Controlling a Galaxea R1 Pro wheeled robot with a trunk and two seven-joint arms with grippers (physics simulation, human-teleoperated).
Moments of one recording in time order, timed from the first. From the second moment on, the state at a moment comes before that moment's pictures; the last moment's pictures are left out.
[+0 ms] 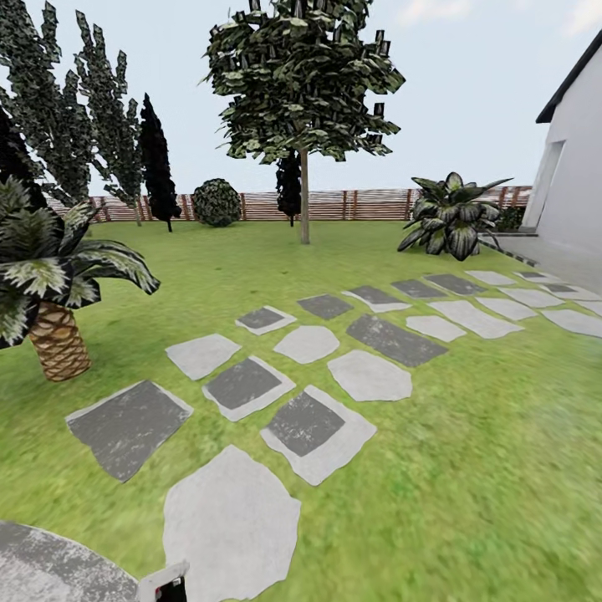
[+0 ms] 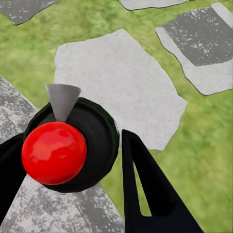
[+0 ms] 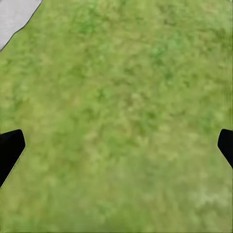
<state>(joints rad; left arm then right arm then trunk) -0.17 0.04 -0.09 -0.55 0.41 -0.22 0.12 -0.24 -0.14 -0.38 -0.33 -0.05 -0.16 0.04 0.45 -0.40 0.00</state>
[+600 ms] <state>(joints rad) -0.17 0.04 -0.09 -0.55 0.41 -0.22 0.12 -0.24 -0.14 -0.38 -0.33 -0.05 -0.16 0.04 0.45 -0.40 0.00</state>
